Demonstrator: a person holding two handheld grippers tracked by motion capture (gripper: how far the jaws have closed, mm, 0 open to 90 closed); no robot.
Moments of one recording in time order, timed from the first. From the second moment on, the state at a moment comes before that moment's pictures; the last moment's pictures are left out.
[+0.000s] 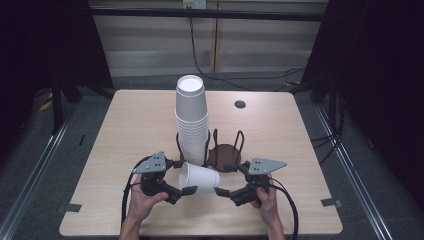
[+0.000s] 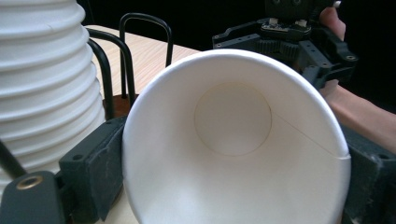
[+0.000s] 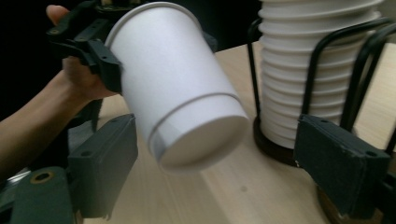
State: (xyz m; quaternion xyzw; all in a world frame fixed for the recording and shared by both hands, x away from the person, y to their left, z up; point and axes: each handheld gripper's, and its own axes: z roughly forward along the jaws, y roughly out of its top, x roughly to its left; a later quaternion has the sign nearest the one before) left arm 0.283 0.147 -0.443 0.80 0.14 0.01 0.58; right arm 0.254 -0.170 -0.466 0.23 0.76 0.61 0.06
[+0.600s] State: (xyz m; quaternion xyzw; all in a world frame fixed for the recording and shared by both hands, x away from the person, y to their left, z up) left arm 0.293 0.177 -0.443 0.83 0.18 0.03 0.53; right arm 0.248 -0.185 -0.486 0.34 0.69 0.60 0.22
